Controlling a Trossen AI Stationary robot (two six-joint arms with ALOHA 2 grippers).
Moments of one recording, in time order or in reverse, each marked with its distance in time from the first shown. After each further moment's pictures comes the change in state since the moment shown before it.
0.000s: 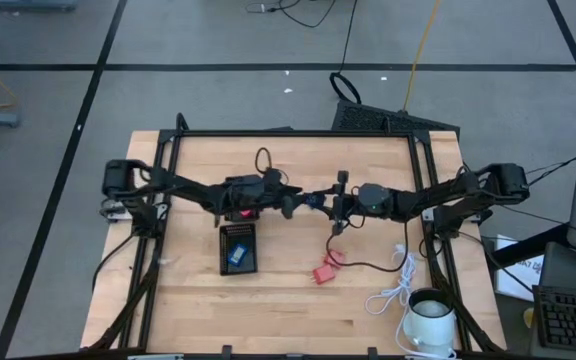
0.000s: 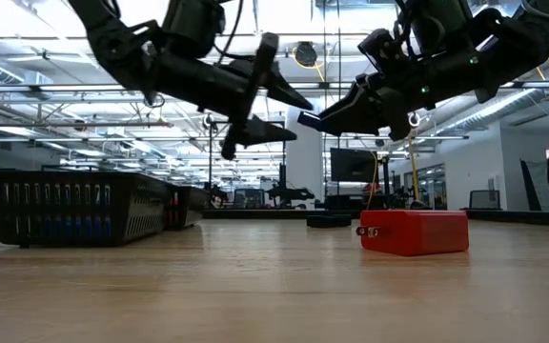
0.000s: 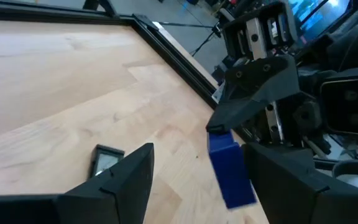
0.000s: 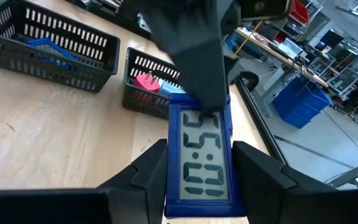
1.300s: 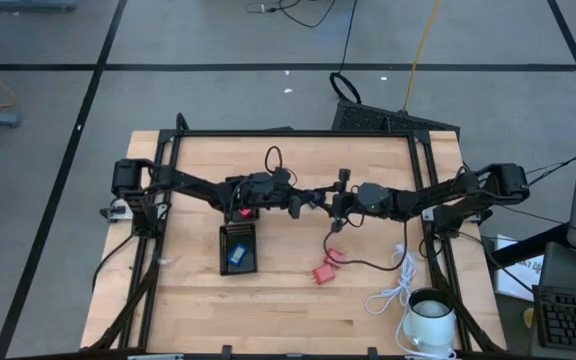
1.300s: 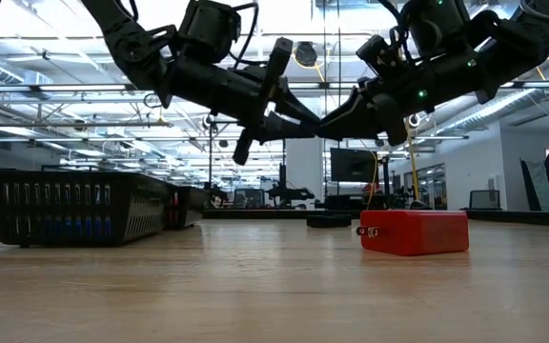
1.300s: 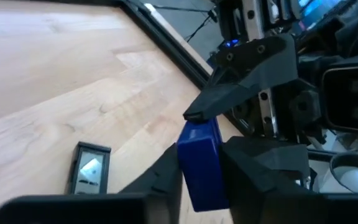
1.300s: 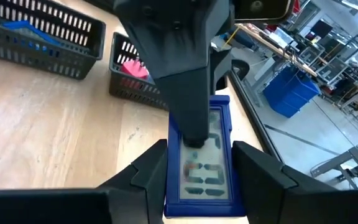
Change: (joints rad) left arm 0.021 0.066 0.087 -0.055 0.075 -0.009; right arm -0.001 -0.002 0.002 -0.030 0.038 0.004
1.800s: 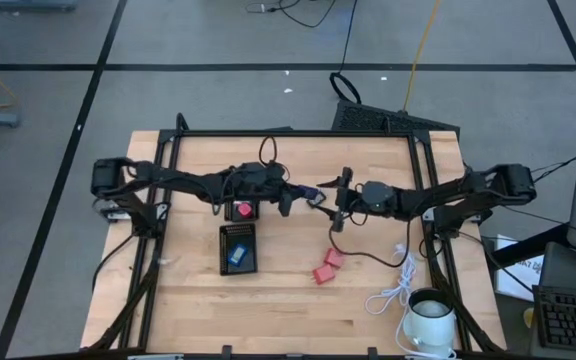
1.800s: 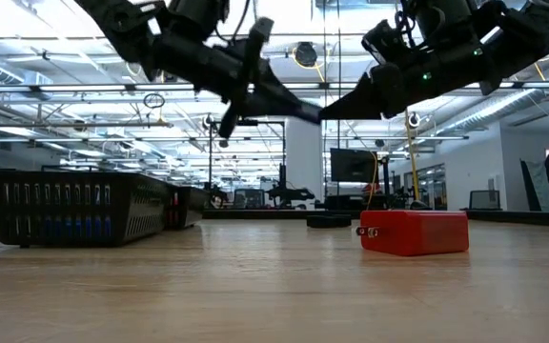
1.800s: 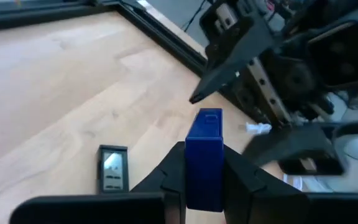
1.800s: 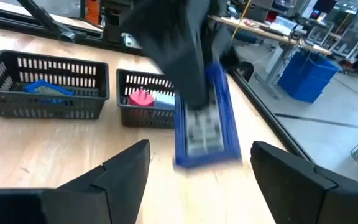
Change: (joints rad) left arm 0.030 -0.163 -0.001 -0.228 0.071 0.151; right arm -0.002 -0.058 0.000 -0.017 -0.019 0.226
